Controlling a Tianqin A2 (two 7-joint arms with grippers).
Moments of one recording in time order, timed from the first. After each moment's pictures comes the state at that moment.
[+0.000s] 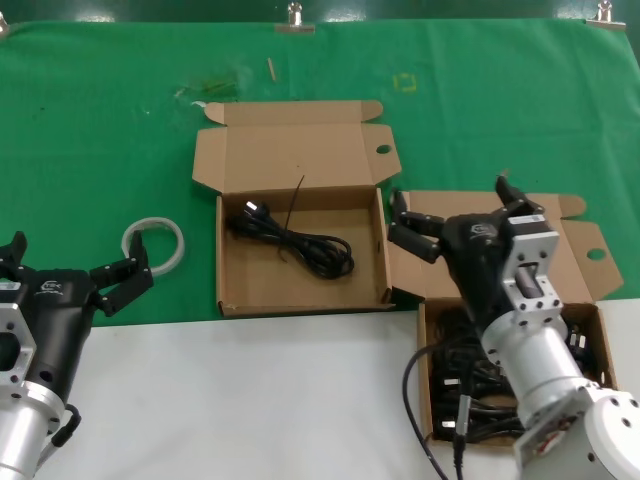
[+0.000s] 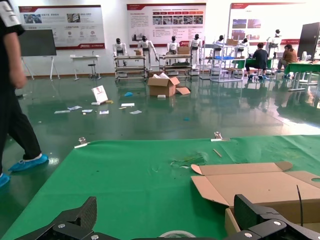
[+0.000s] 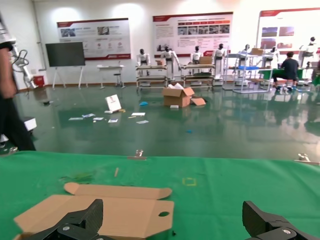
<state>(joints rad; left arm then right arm) 0.00 -0.30 1.60 -1.60 -1.80 0.00 0.00 0.18 0.15 -1.85 1.51 2.12 0.15 -0.36</state>
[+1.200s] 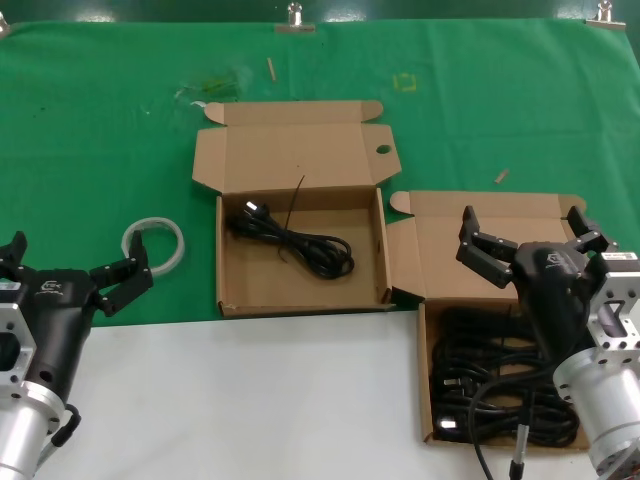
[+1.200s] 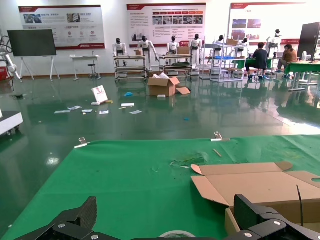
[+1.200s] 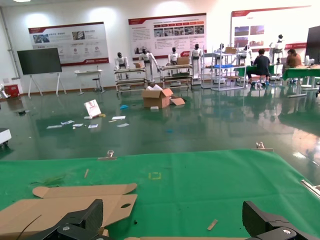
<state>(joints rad) 0.00 -0.30 1.60 -1.60 -1.80 0.00 0.00 0.02 0.15 -1.62 1.59 1.83 0.01 -0.04</state>
